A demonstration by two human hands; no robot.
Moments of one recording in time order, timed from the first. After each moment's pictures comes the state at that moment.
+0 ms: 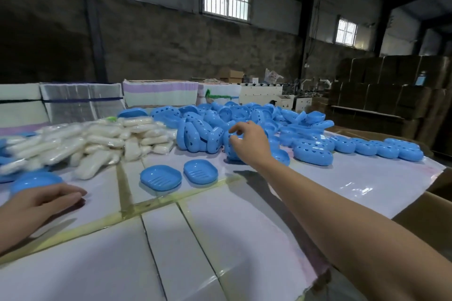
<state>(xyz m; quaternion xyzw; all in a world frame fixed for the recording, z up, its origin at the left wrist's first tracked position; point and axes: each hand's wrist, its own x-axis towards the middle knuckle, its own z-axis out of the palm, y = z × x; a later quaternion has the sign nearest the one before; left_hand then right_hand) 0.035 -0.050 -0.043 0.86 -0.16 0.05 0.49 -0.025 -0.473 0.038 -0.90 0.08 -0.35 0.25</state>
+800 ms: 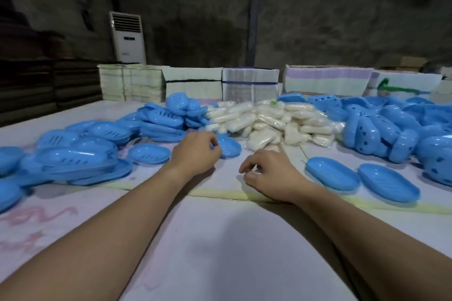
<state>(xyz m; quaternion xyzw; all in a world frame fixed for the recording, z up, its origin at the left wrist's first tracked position) 0.007 -0.010 -0.002 0.96 0.04 0.20 0.19 0.018 -0.213 -0.018 -0.91 -0.31 -0.12 0.23</state>
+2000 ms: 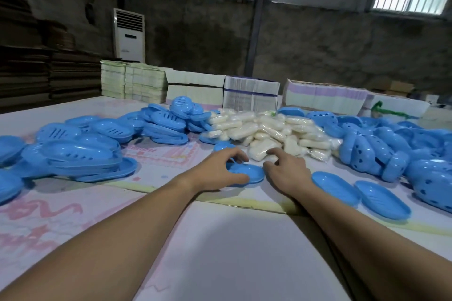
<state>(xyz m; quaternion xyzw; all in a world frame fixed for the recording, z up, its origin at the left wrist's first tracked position) 0.012 -0.018 -0.026 0.88 -0.18 0.09 0.43 0.049 -0.224 -0.016 -0.96 -0.08 -0.14 0.24</state>
